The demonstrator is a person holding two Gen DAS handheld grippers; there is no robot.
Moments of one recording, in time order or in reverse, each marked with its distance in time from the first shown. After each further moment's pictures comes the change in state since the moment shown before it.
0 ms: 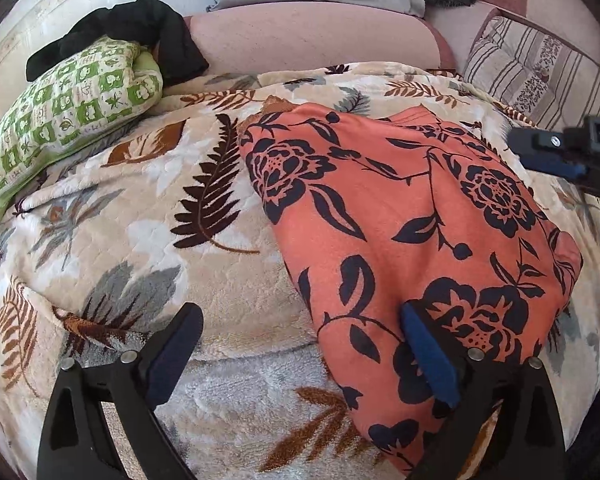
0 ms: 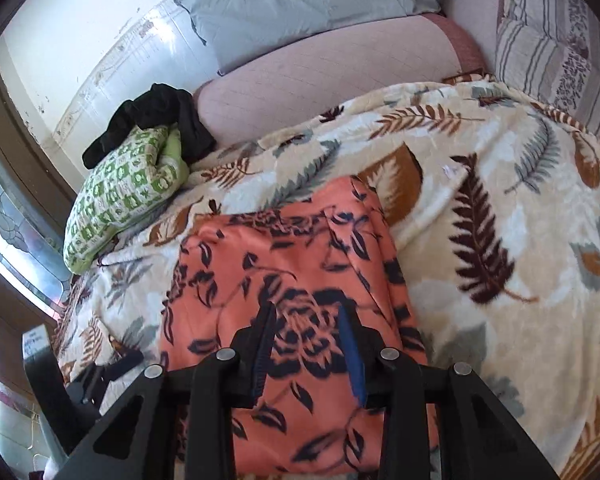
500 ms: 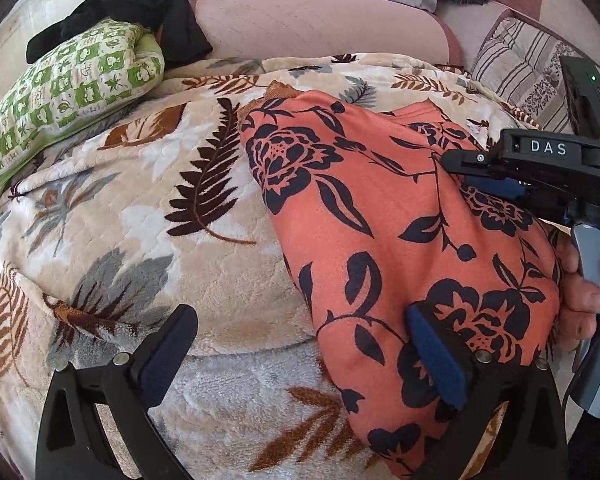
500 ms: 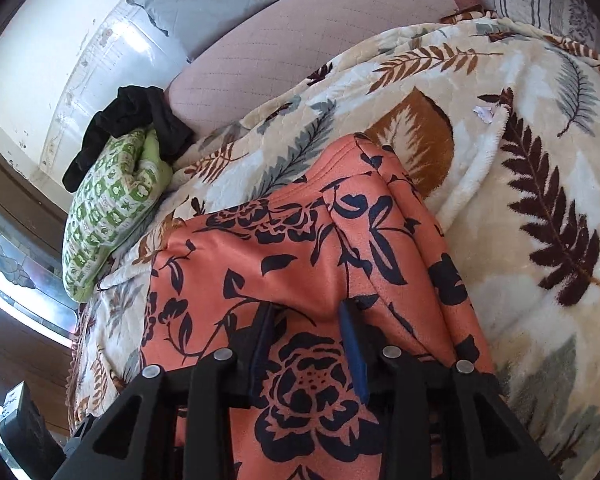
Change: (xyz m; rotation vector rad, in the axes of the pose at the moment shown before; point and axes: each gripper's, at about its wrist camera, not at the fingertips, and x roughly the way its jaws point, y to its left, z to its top) left arm 0.007 0.001 0.001 -0.033 0.042 -0.014; right arm 0.074 -0.012 0.009 0.143 0.092 0.063
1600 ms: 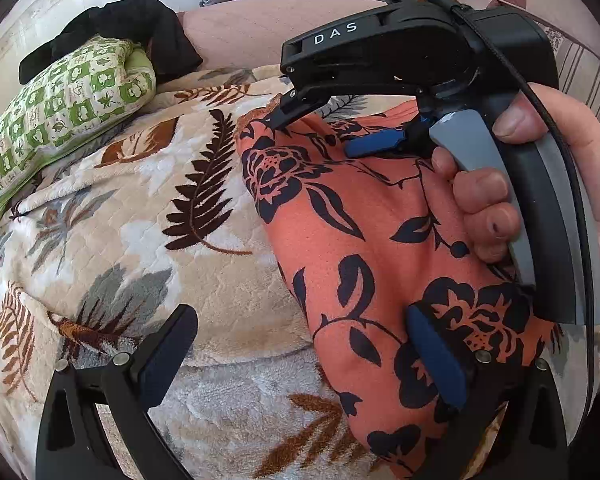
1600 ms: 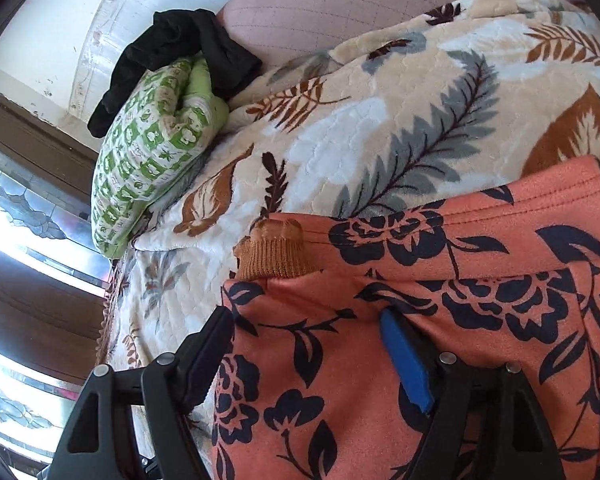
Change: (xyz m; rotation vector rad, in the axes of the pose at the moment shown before) left arm -0.001 -0.005 0.002 0.053 -0.020 0.012; right arm 0.099 0.080 0.035 -0.108 0.240 0.167
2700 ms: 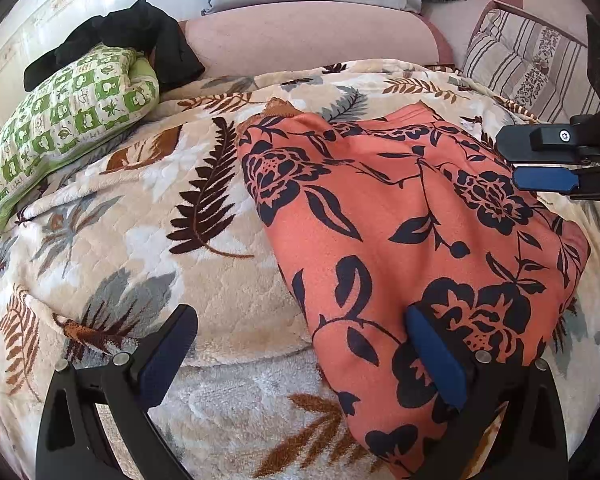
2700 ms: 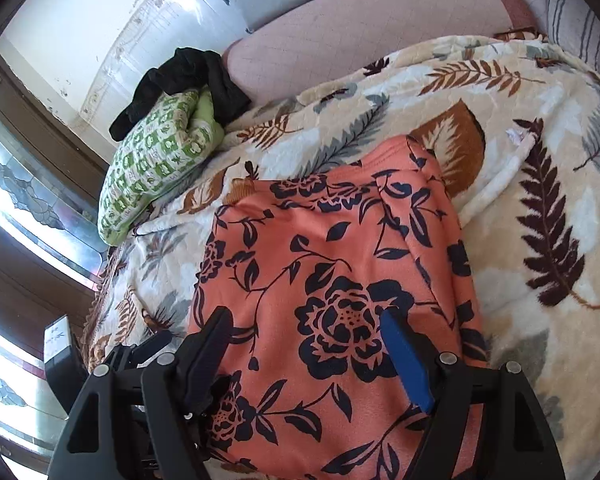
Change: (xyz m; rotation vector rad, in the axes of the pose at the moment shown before) left arm -0.005 -0.001 -0.005 0.012 -0.032 0.019; right arm -0.134 -0.030 -0.093 -0.050 -0.139 -0.080
